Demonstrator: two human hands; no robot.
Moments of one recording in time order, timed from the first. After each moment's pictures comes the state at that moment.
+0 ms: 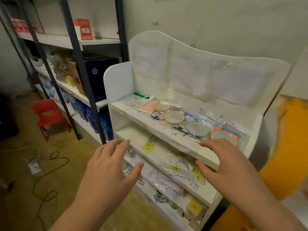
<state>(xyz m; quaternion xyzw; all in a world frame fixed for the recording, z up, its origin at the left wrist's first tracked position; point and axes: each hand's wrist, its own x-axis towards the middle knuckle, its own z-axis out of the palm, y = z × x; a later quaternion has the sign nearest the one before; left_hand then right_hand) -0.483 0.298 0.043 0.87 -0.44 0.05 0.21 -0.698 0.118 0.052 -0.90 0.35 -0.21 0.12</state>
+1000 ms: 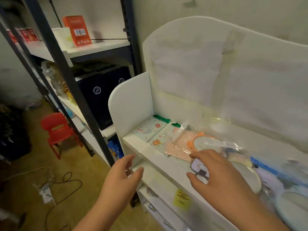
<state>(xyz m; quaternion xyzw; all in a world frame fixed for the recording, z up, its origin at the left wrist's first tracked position) -0.172 0.090 0.005 0.85 -0.29 -0.20 0.39 -0.371 -0.066 0.009 -0.90 0.32 -0.19 0.22</state>
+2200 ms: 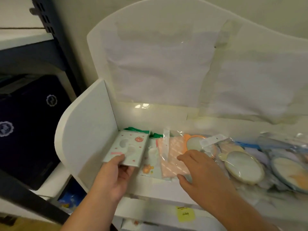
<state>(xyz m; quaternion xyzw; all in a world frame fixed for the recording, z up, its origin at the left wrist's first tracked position) 0.010 -0.084 -0.046 0.45 0.04 -0.60 0.66 -0.231 -0.077 -0.035 -0.82 0.56 -0.15 0.01</state>
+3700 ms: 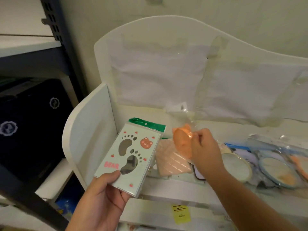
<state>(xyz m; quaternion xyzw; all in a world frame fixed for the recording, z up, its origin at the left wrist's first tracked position) 0.001 0.004 0.004 0.32 -0.09 -0.66 0.67 -0.219 -0.110 -0.001 -0.59 0.66 -0.42 0.22</state>
